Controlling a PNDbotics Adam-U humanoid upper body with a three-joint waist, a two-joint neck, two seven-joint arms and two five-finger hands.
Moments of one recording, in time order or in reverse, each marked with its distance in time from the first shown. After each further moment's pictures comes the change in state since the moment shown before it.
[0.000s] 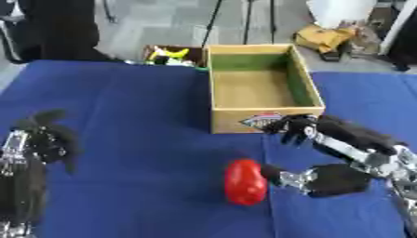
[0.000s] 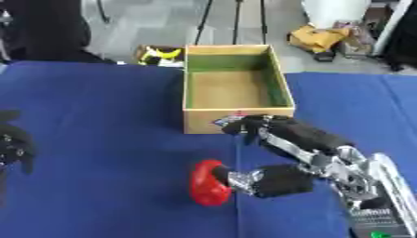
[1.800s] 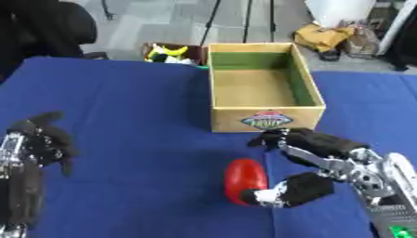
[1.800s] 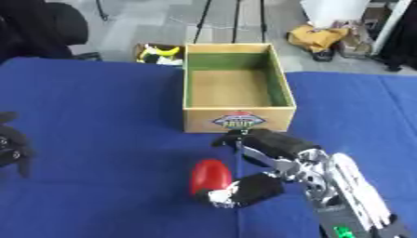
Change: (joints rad) left arm 0.000 0.000 -0.006 0.000 0.000 0.004 -0.008; right arm -0.037 0.054 0.069 0.107 0.199 0.014 0.108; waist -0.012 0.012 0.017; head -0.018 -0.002
